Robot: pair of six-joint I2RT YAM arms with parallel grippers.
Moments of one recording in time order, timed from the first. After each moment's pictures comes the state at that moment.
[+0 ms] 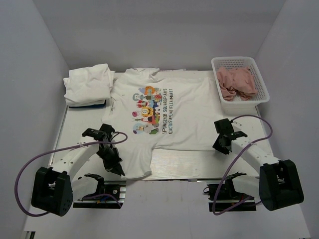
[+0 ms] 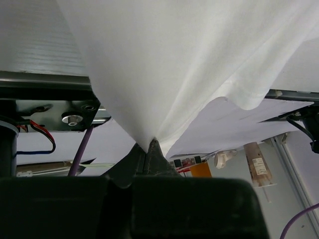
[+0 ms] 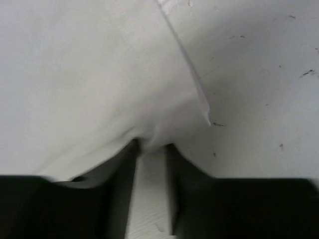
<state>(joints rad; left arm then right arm) -0.30 1.14 0.64 -1.16 0.40 -0.69 0.28 1.17 0.52 -0.56 0.32 0.75</state>
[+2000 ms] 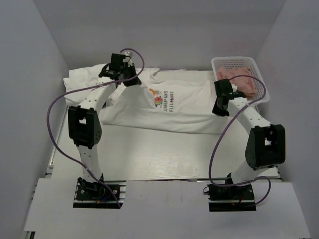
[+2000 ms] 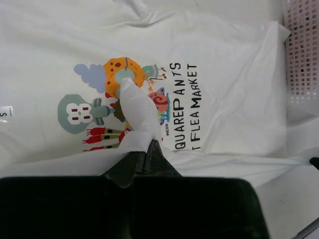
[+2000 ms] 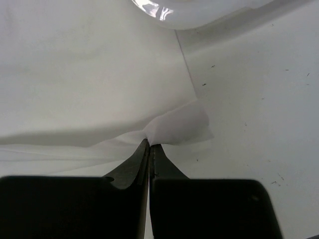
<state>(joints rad) -0.24 1.97 1.81 -0.51 0.25 -0.40 0.20 1.59 1.21 -0.70 0.30 0.47</state>
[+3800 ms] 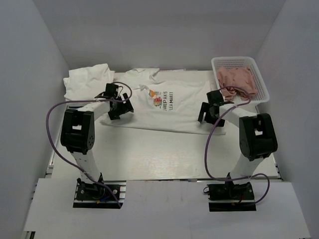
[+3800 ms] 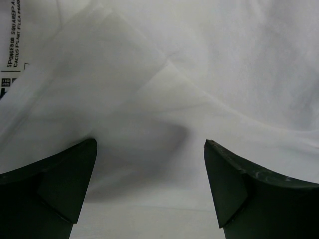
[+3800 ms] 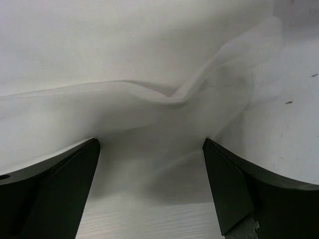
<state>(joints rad) -0.15 1.91 1.26 -0.38 0.06 -0.52 0.23 1.77 1.07 -0.44 0.17 0.42</state>
